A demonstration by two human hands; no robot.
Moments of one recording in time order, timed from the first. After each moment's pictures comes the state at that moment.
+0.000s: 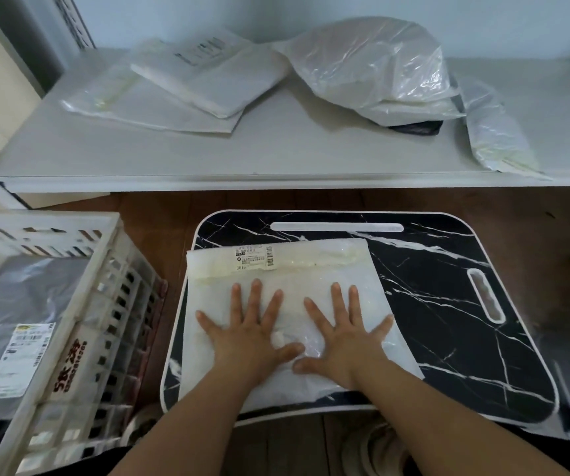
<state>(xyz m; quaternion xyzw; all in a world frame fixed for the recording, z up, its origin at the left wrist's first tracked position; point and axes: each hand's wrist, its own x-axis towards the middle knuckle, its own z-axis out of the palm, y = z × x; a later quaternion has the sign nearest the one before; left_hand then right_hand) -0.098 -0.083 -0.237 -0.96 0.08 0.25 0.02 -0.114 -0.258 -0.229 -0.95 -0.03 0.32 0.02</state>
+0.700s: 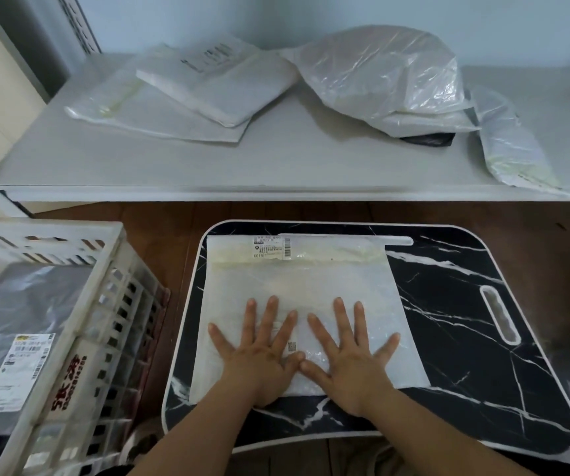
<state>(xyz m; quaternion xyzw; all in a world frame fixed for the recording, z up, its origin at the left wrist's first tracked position) -0.092 -0.084 -0.236 -0.95 0.13 0.30 -0.04 -0.117 -0.258 -0.241 -0.96 -0.04 0.25 0.08</state>
